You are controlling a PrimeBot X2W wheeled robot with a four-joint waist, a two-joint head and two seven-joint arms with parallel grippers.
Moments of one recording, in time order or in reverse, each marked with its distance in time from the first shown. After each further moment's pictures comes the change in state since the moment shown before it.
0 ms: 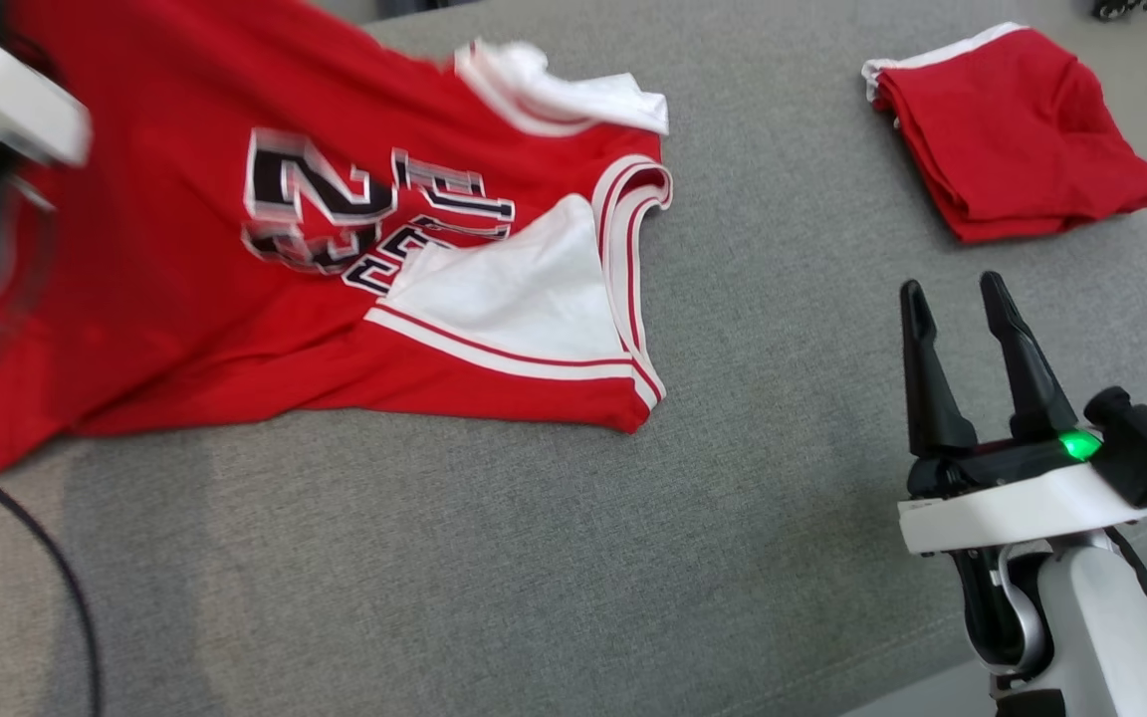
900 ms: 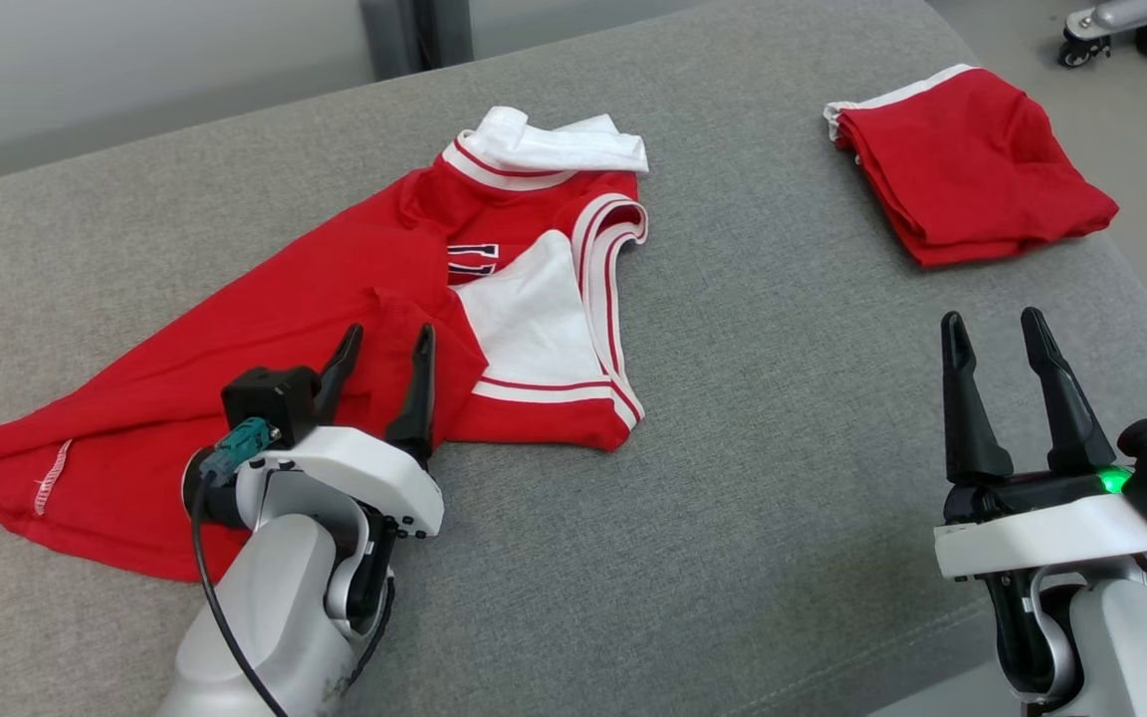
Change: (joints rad) left arm 0.443 -0.321 -0.141 0.114 0.069 0.074 -0.228; right arm 0.049 -0.007 -0.057 0.008 -0.018 0.000 0.000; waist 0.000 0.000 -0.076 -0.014
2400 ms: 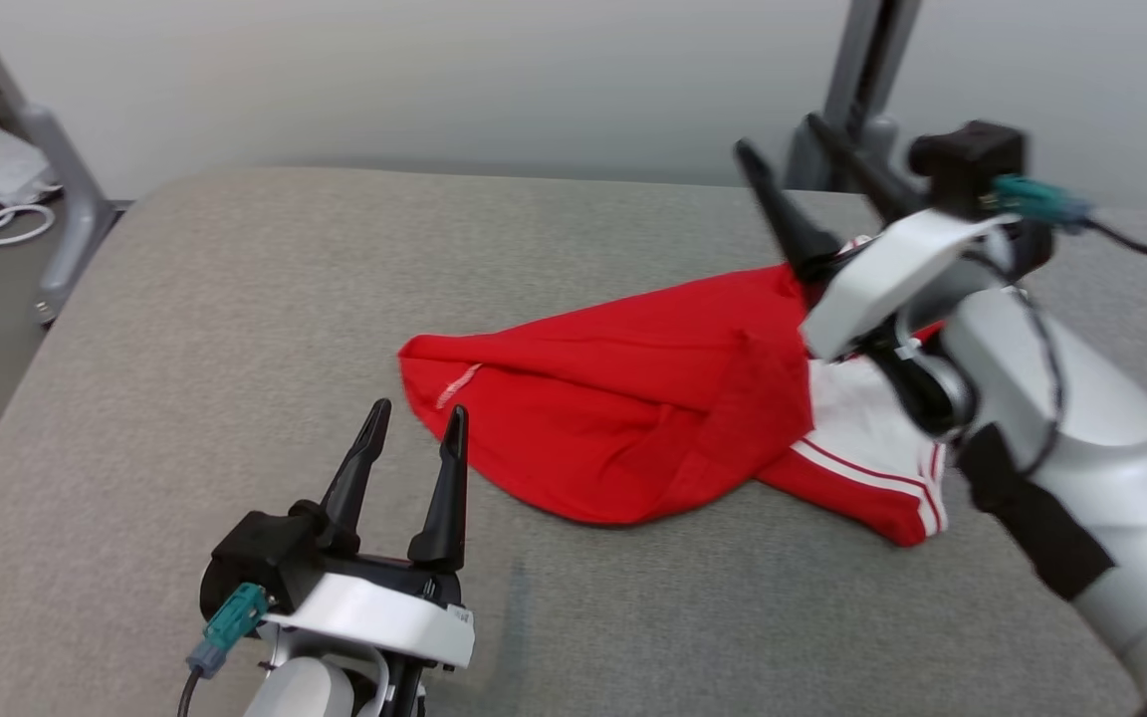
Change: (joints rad) left arm 0.367 -0.005 0.042 -0.501 0.087 0.002 -0.016; right arm -0.756 -0.131 0.774 0.661 0.486 0.000 0.007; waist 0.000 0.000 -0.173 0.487
